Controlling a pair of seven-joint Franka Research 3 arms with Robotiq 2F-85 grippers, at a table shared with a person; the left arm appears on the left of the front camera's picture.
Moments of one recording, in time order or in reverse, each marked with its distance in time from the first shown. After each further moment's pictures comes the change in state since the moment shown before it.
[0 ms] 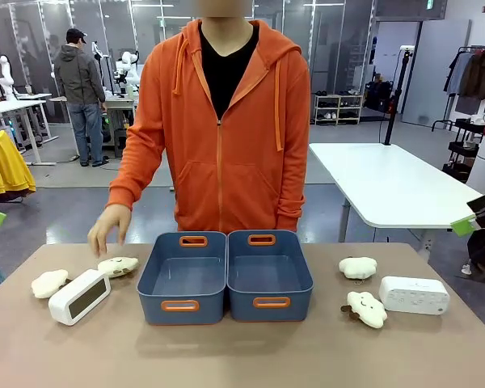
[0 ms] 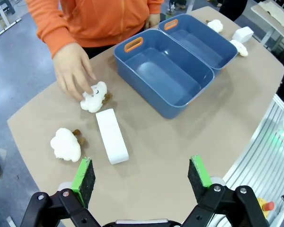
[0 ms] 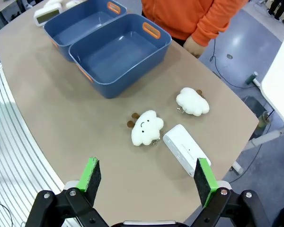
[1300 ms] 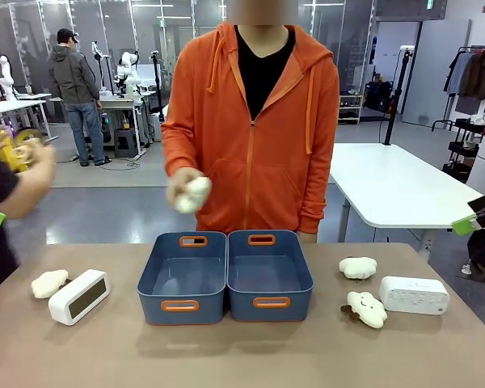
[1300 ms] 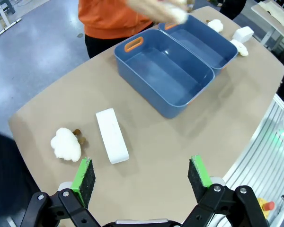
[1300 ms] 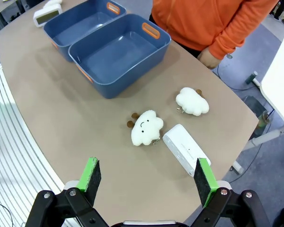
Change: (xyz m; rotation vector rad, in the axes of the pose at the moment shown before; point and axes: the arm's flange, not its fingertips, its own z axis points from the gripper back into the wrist) left arm 0.000 0.000 0.000 0.001 0.001 -0.001; right arm -0.001 -0.001 0.001 -0.001 -0.002 -0.004
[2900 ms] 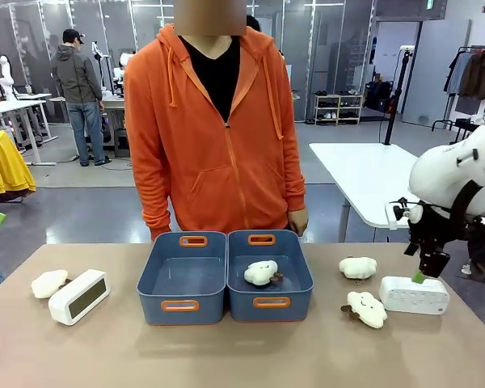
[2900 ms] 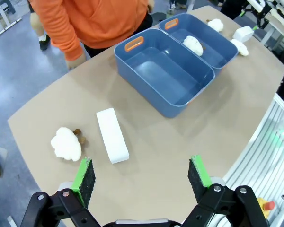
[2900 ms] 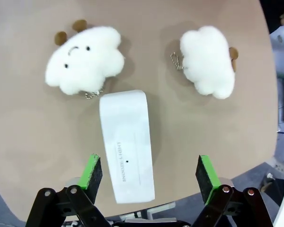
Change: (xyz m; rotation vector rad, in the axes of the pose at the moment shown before) left arm 0.000 -0.001 0.001 0.002 0.002 -0.001; right arm -0.013 -0.128 -0.237 0.178 0.518 0.512
